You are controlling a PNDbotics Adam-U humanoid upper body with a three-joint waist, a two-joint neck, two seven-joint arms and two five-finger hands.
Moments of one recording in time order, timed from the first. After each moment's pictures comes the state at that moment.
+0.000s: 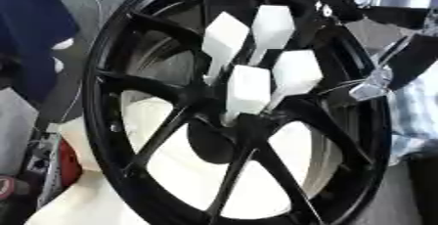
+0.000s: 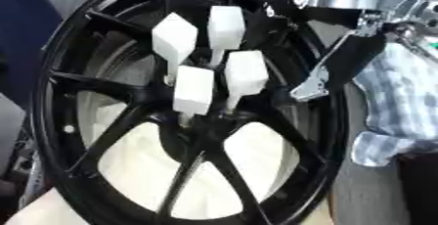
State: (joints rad) left arm -0.13 0.26 -0.01 -1.98 0.01 -0.22 0.03; right arm -0.60 -1.10 0.30 -1.99 -0.20 0.14 0.50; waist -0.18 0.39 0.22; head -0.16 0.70
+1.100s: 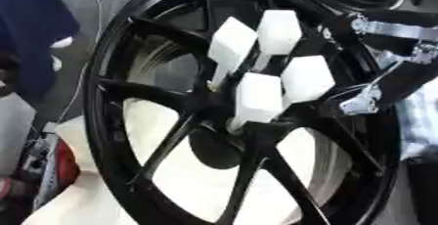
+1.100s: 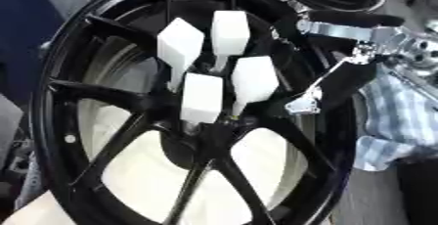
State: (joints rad) left arm -0.14 0.25 -0.01 -1.98 -0.01 -0.21 0.03; right arm -0.48 -1.09 0.27 -1.99 -0.16 0.12 0.42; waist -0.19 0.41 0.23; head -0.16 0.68
